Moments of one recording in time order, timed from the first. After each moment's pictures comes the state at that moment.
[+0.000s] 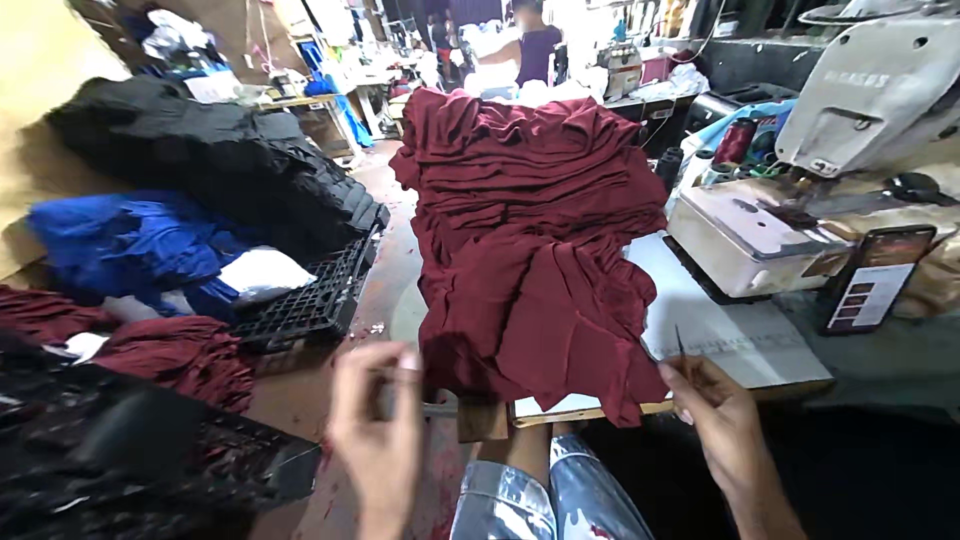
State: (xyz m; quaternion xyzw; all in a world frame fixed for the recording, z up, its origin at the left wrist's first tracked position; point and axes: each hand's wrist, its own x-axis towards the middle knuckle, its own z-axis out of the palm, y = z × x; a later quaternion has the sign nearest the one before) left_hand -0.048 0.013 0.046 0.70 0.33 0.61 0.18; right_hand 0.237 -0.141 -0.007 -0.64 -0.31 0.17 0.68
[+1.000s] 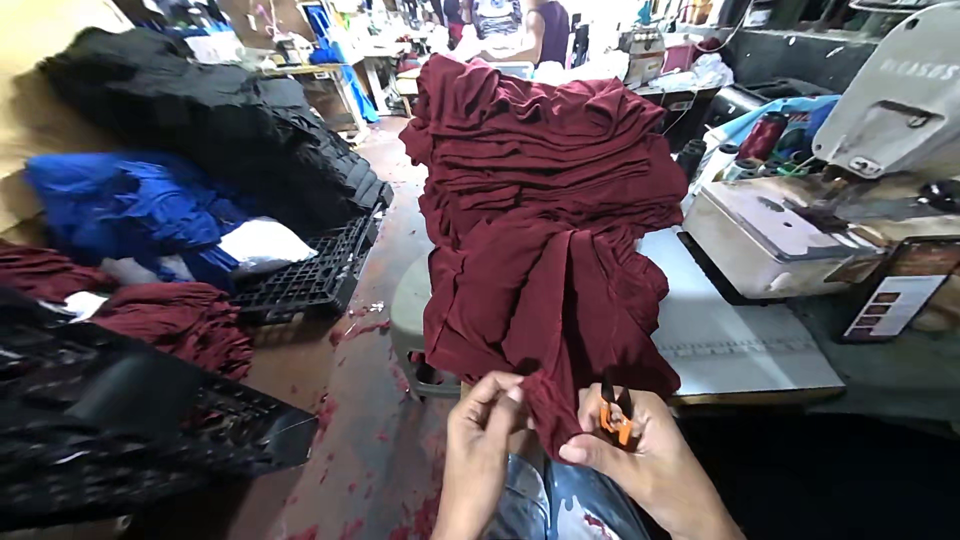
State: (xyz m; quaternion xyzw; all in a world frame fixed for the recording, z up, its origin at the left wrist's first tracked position) left_hand 0.006 -0.047 0.024 0.56 0.26 0.52 0.59; right_hand 0.161 -0.120 0.030 -0.42 -0.53 0.35 0.65
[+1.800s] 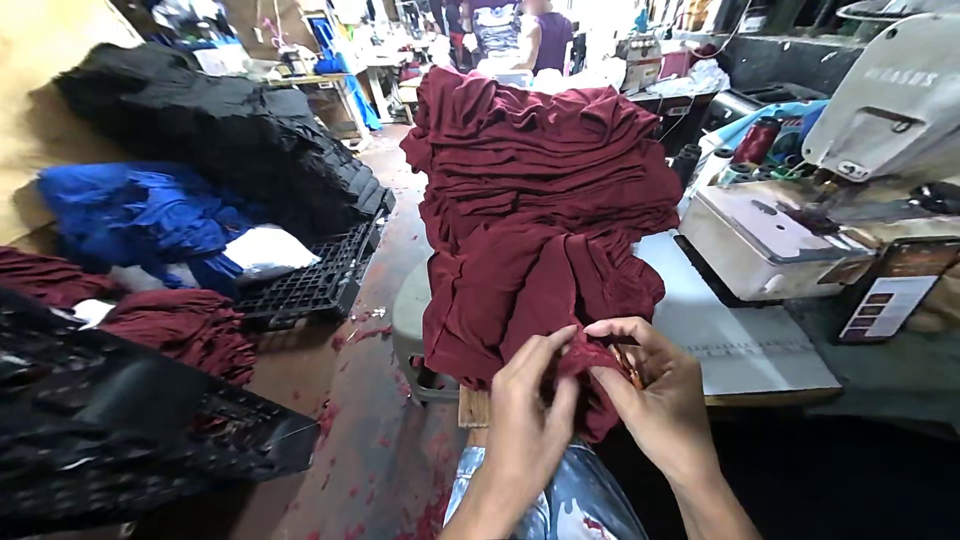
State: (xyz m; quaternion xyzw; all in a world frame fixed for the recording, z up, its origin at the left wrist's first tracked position) left_hand 0.048 -0.033 0.040 0.78 0.22 0.49 0.32; right_hand 0.168 -0.097 0.059 -0.57 -0.44 0.14 0.68
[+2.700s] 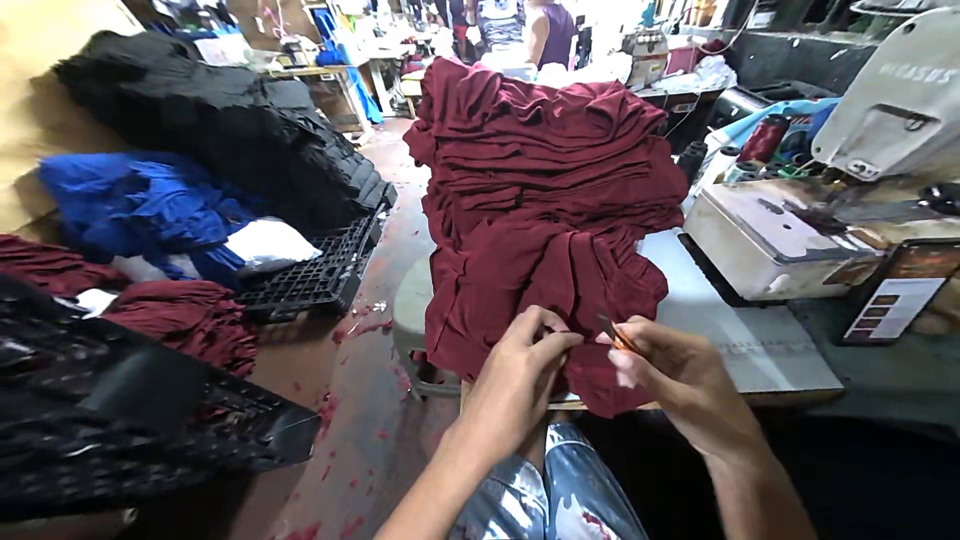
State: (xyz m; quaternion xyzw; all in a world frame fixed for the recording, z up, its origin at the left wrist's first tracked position) left_hand 0.032 0.003 0.050 0.90 0.16 0.35 0.21; right_hand 0.216 -0.107 0.050 -0.50 -0.54 0.26 0.62
